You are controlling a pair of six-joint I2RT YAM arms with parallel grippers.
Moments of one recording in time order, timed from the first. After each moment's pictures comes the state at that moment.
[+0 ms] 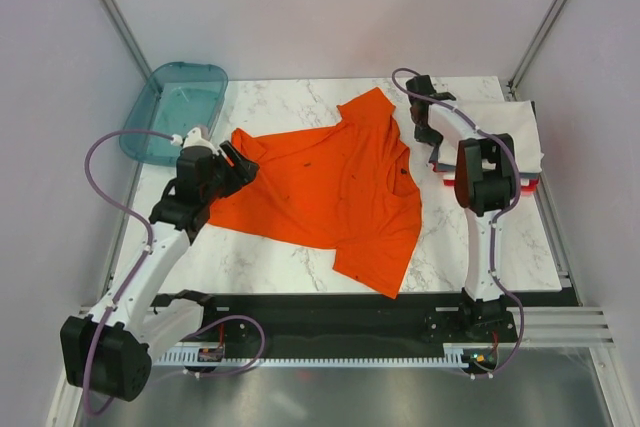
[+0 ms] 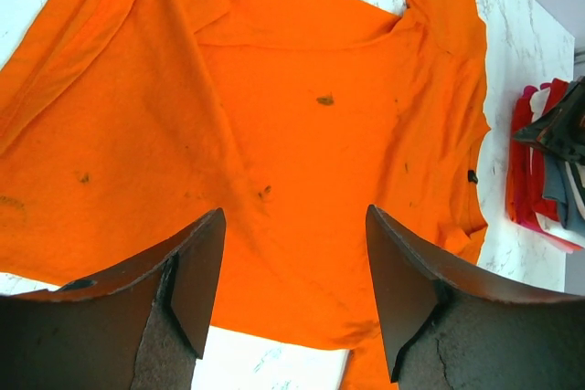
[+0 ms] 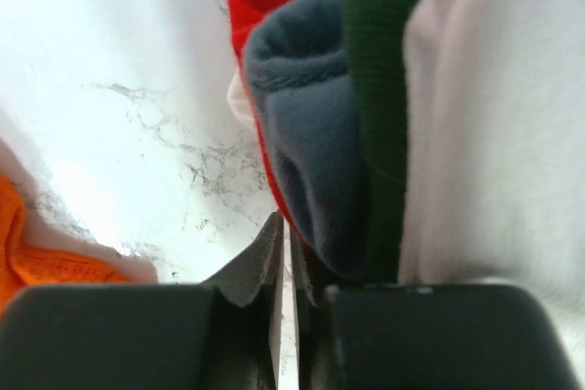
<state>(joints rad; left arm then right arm) -0.22 0.99 0.77 -0.28 -0.02 -0.68 0.17 2.28 1.86 -0.72 0.49 0.34</state>
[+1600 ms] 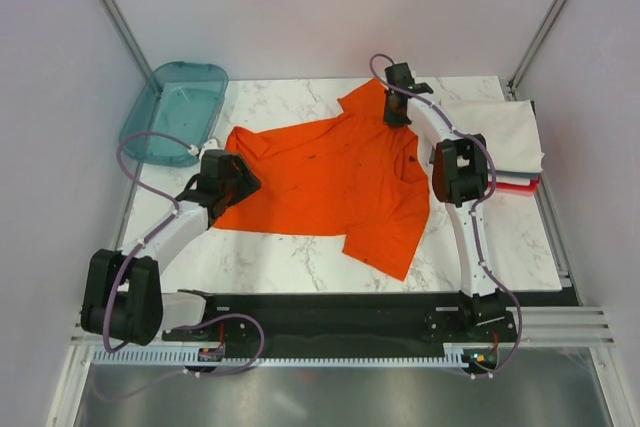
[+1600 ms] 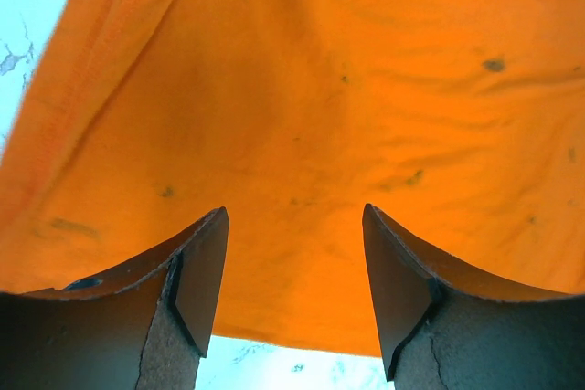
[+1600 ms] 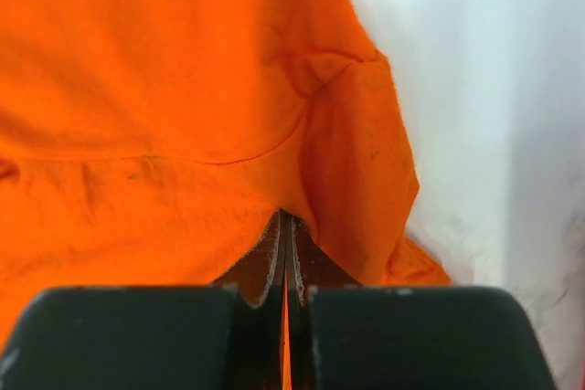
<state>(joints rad) -0.22 1.27 0.68 -0.14 -0.10 -0.68 0.25 2.53 2.25 -0.70 0.19 0.34</state>
